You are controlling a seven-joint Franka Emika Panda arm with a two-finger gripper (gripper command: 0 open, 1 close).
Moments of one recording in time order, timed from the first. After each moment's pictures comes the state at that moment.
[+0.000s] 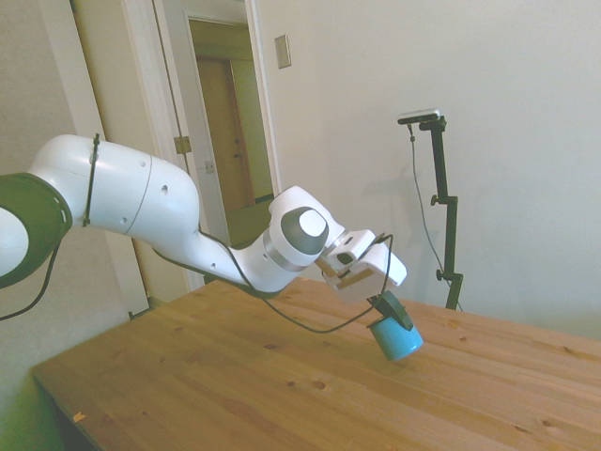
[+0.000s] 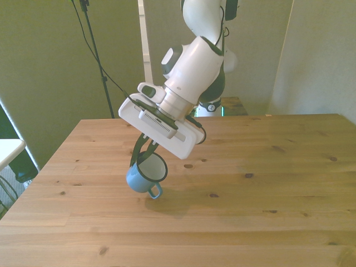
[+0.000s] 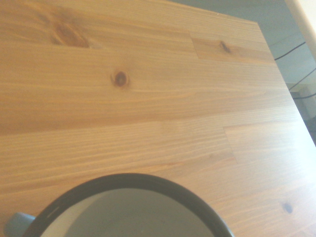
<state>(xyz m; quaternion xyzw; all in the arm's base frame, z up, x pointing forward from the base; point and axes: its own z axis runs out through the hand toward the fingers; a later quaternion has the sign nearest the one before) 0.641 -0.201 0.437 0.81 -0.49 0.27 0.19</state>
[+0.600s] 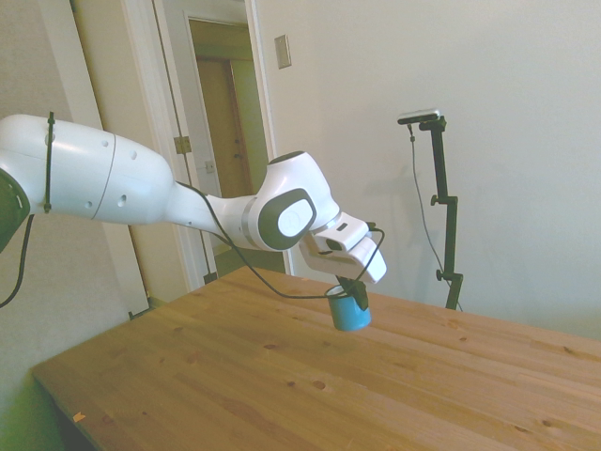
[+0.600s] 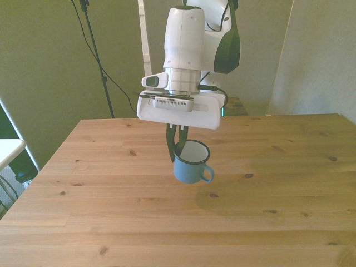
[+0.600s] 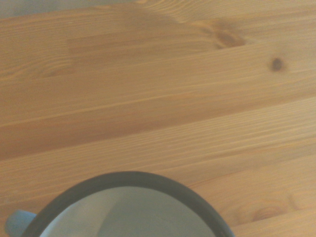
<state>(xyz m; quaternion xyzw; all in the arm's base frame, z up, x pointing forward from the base) 0.624 -0.166 0.459 0.85 -0.50 0.18 -0.04</state>
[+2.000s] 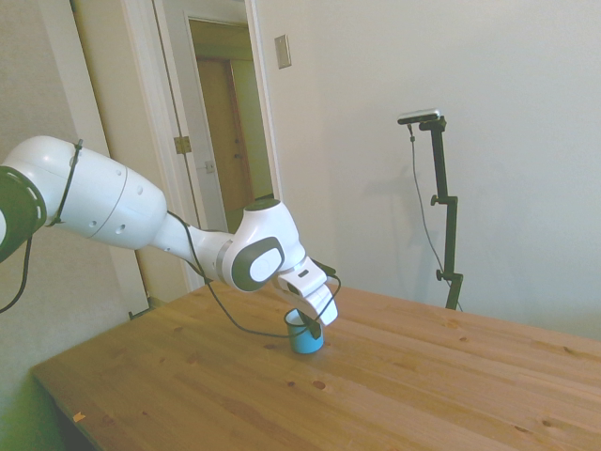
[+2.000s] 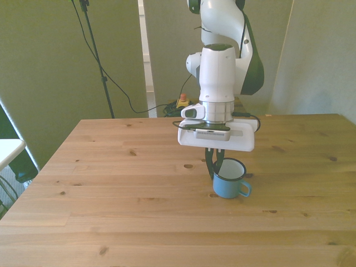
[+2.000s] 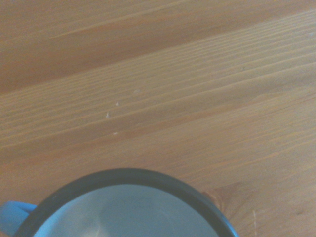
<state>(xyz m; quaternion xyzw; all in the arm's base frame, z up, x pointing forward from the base) 0.618 -0.080 0.377 0.84 -0.52 0.14 -0.06</state>
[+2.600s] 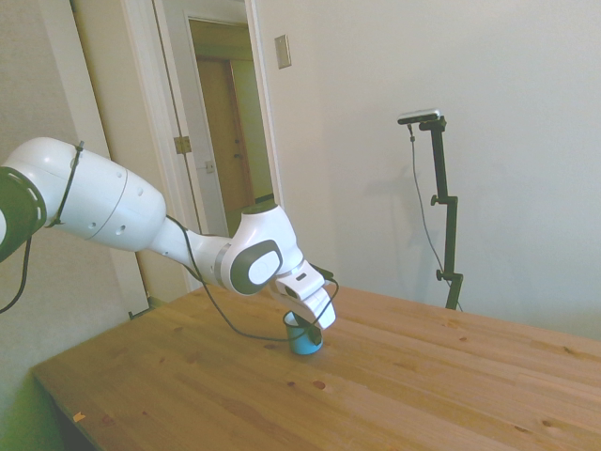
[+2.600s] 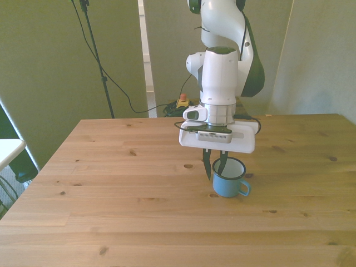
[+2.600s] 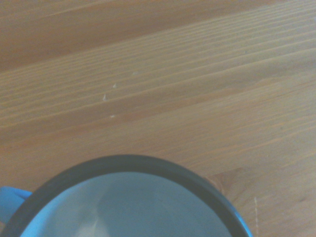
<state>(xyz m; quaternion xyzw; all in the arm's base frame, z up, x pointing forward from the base) 0.614 -0.078 0.371 0.84 -0.52 0.14 -0.05</state>
